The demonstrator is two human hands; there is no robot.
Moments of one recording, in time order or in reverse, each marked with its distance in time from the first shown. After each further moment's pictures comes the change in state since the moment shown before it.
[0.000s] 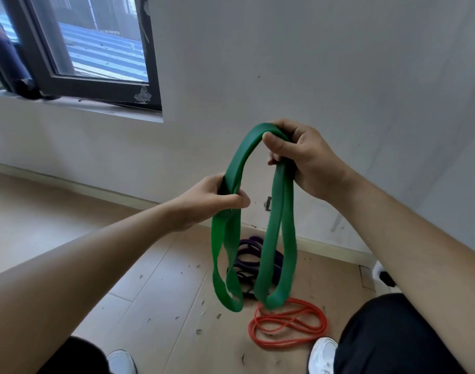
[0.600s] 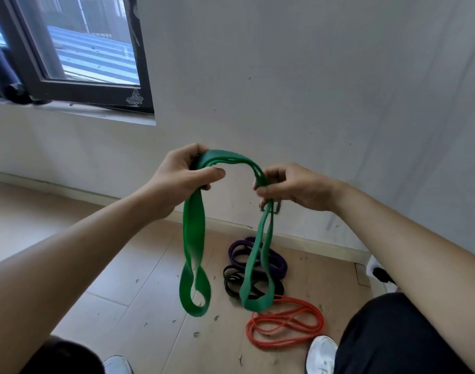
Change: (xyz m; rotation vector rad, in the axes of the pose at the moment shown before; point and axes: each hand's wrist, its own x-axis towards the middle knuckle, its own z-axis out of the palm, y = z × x) left_hand 0.000 0.018 -0.025 -0.070 0.297 0.129; right_hand -0.012 0.034 -0.028 -0.252 -0.290 0.391
